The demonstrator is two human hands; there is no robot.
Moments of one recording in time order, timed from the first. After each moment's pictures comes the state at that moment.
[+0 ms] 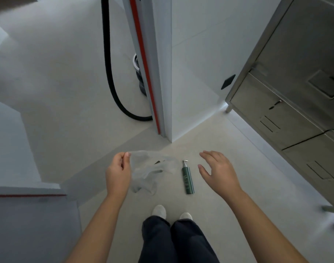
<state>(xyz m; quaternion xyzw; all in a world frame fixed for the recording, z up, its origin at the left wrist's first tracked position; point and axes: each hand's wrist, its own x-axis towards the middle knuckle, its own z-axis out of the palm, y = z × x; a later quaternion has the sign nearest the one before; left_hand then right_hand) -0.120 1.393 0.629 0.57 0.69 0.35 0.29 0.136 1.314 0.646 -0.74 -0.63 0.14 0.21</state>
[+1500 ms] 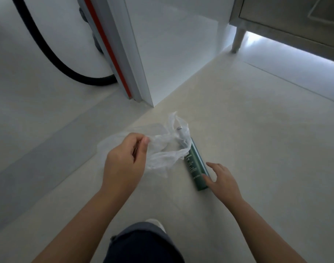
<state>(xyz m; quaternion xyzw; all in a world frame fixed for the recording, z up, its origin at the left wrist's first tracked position) -0.052 1.367 0.118 0.80 0.45 0.33 0.21 0.152 1.251 -0.036 -0.82 -0.44 0.26 0.25</state>
